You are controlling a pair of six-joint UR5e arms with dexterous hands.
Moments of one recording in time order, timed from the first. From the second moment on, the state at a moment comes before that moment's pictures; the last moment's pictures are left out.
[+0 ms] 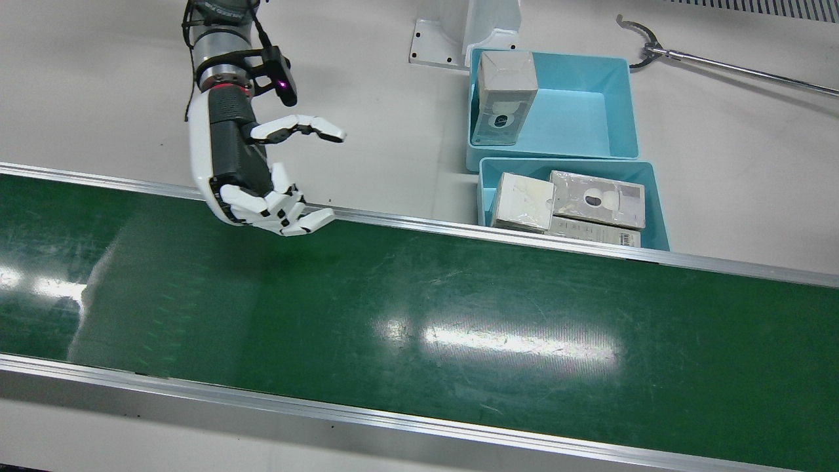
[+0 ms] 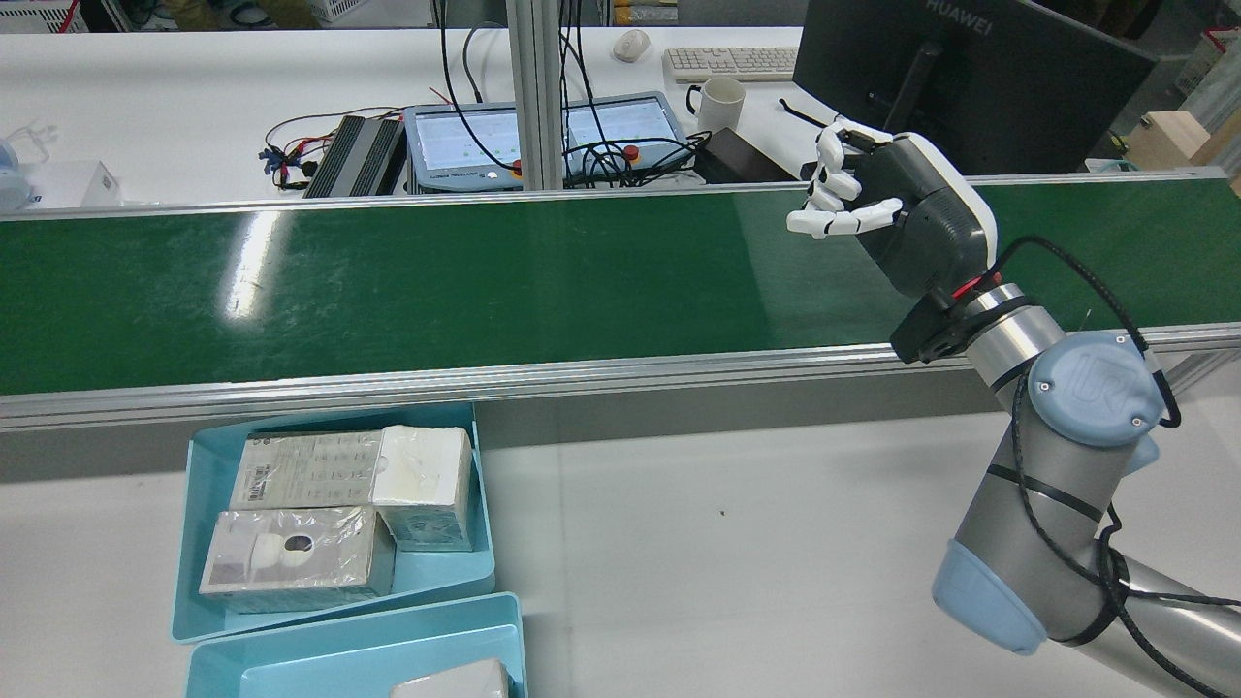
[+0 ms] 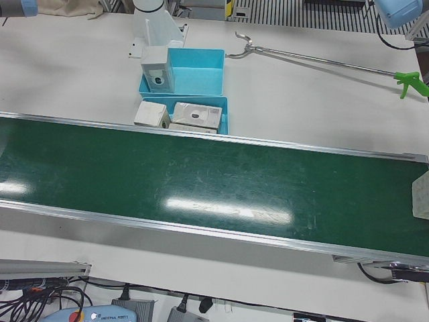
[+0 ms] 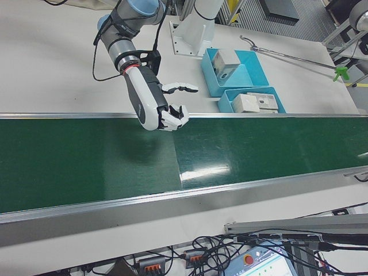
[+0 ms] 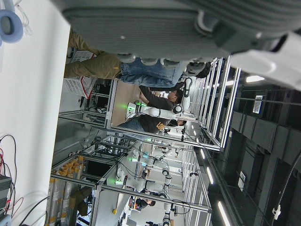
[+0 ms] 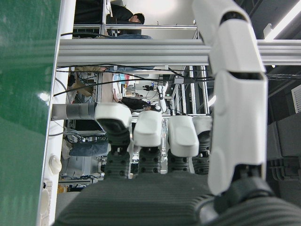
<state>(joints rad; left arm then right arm) -1.80 -1.80 -1.75 0.42 1.92 -0.16 0.80 -1.23 1.98 -3.55 -0.98 -0.15</state>
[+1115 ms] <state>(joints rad) -1.80 -1.80 -1.75 0.42 1.92 -0.16 0.84 -1.22 1.95 -3.54 -1.05 -0.16</state>
